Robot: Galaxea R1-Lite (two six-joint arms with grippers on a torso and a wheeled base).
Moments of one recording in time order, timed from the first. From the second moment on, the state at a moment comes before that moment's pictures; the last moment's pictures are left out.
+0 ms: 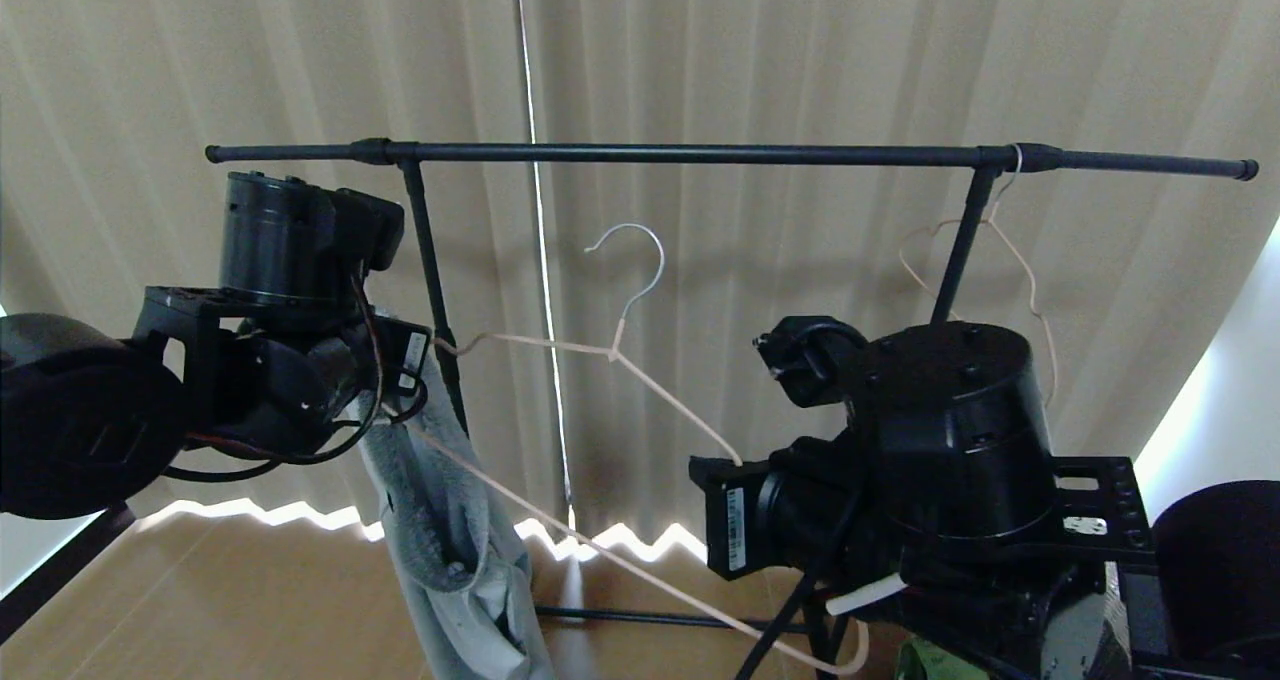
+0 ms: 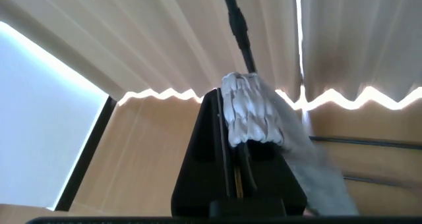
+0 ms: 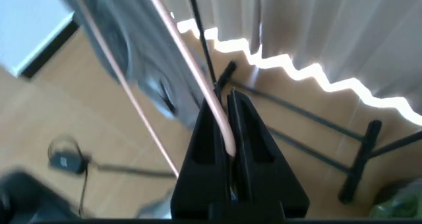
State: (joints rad) left arm -0.45 1.65 -1.01 -0.17 0.69 0.13; right arm 0.96 1.71 -0.93 -0.28 -0.36 0.51
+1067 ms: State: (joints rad) left arm -0.55 1.58 -1.04 -0.15 0.69 0.11; right arm 1.01 1.94 -1.12 -0.34 -0.45 0.54
